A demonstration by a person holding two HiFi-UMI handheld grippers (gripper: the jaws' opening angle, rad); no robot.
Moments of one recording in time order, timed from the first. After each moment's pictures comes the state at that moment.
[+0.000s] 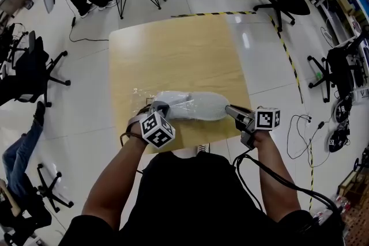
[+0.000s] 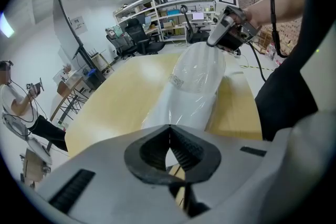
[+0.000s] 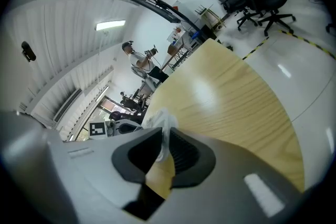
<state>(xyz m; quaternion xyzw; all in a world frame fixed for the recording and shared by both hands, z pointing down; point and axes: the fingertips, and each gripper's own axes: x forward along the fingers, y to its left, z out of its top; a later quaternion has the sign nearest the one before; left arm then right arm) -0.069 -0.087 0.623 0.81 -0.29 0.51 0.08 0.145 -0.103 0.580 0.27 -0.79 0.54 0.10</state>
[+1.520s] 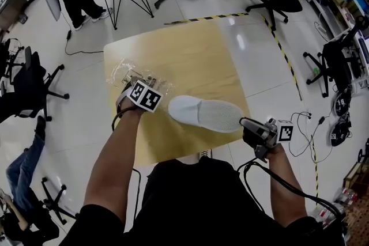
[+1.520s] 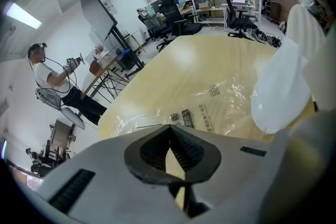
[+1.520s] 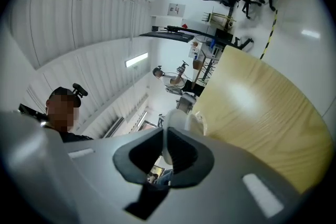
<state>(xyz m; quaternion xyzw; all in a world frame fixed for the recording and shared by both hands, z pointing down) -0.163 -0.229 0.635 0.69 -0.44 0.56 0.12 0.179 -0.077 0.494 0.14 -0.80 0.56 -0.13</state>
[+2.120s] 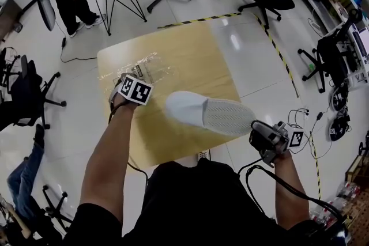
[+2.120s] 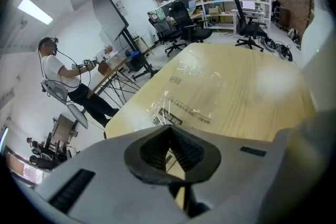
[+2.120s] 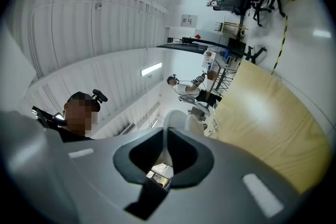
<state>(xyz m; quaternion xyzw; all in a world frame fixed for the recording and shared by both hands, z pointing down) -0.169 -0.263 0.614 0.69 -0.48 0.53 0.13 0.215 -0.058 0.429 0.13 -0.82 0.52 -0.20</state>
